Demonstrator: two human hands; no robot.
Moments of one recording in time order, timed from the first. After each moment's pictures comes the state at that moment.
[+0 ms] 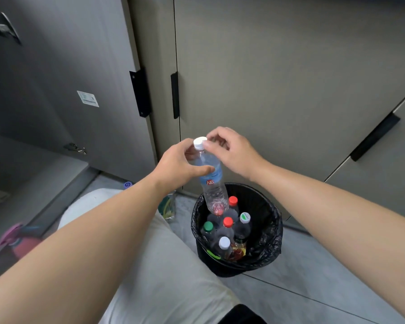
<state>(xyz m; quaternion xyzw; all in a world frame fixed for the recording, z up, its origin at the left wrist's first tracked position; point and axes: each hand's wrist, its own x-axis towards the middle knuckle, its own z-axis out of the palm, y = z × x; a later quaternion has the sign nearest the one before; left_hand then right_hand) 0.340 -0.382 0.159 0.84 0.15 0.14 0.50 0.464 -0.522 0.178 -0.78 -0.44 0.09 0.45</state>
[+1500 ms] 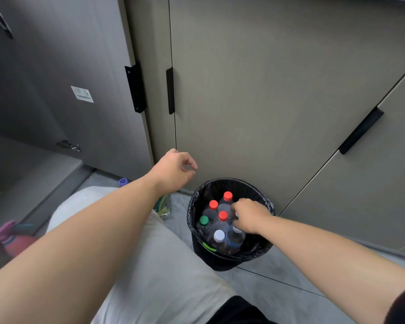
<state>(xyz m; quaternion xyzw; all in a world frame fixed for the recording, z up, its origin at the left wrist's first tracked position) 0.330 -0.379 0.140 0.93 0.16 0.06 0.33 0.434 -0.608 0.055 -0.91 -0.36 0.20 -0.06</state>
